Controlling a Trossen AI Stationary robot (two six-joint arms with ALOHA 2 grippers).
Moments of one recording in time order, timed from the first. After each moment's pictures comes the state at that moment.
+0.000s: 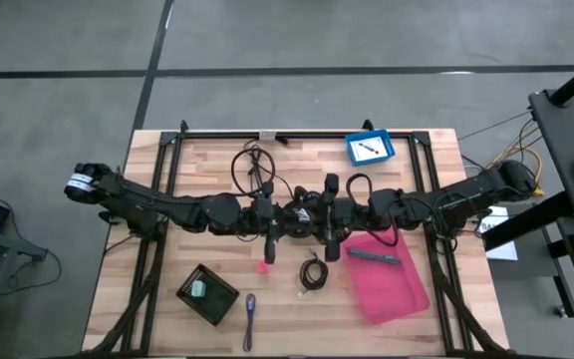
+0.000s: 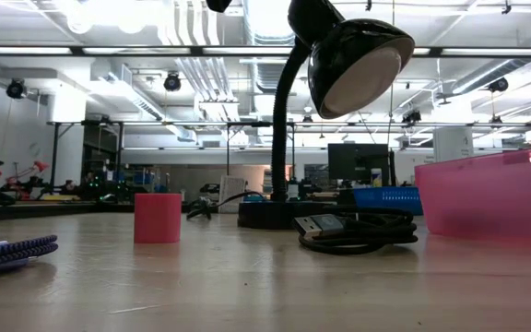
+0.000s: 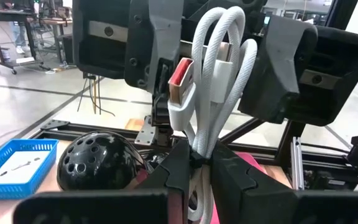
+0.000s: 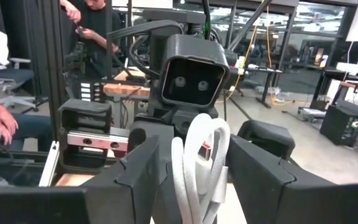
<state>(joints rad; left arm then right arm) -0.23 1.41 1.05 0.34 -0.29 -0.15 0.25 1.40 1.04 0.39 0.26 -0.06</state>
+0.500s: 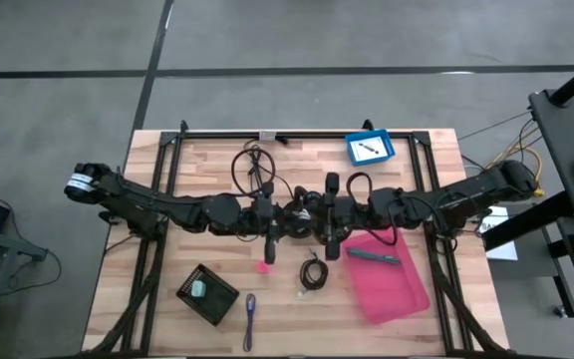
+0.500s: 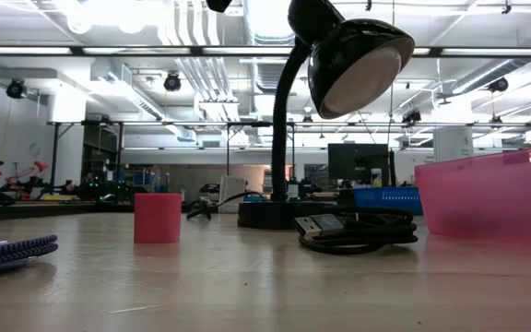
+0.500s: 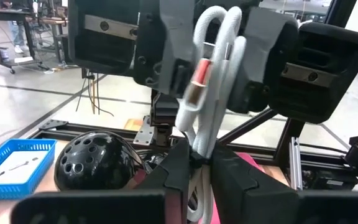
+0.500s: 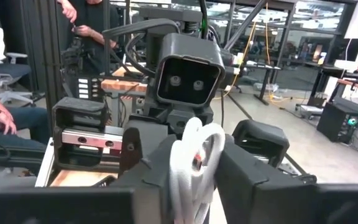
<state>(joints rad) -0.23 1.41 1.05 0.34 -0.29 -0.15 0.25 1.39 1.06 0.35 0.26 -0.06</state>
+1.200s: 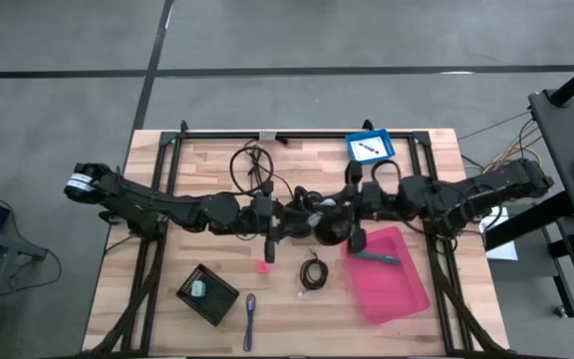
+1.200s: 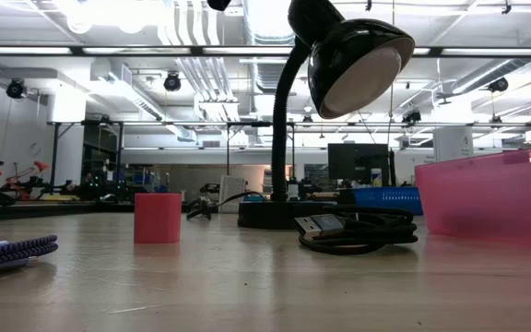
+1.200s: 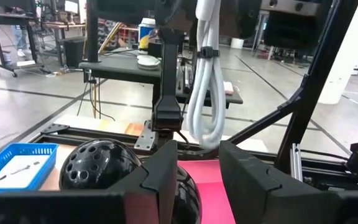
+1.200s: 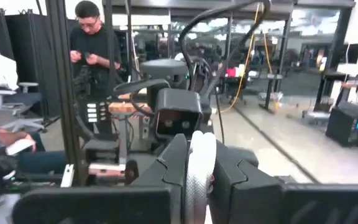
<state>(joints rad) -0.23 1.40 1.05 0.36 -0.29 -0.15 0.25 1.21 1.06 0.24 0.26 0.00</state>
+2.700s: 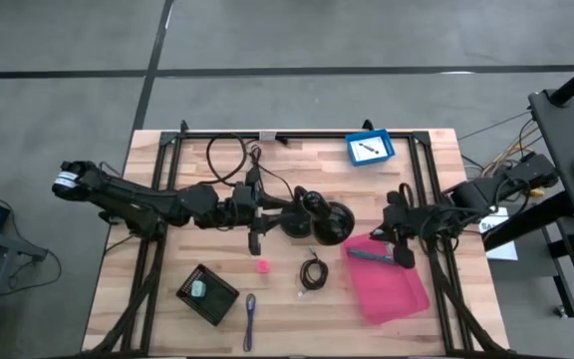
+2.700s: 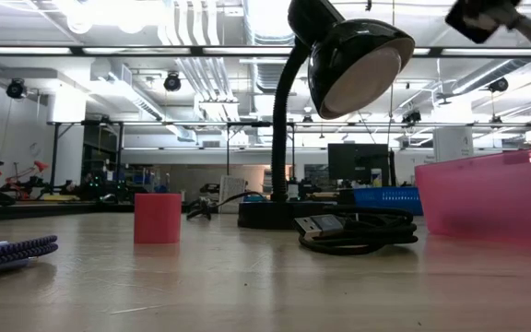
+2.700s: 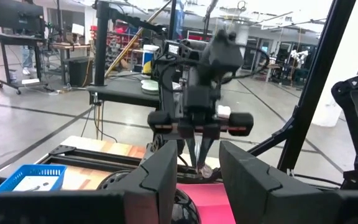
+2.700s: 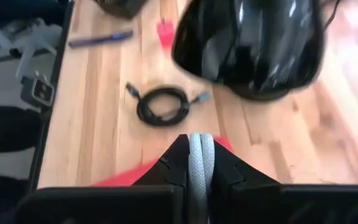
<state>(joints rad) -0.23 1.27 1.02 0.35 -0.30 -0.14 0.43 0.92 0.92 -0.79 0.22 0.51</state>
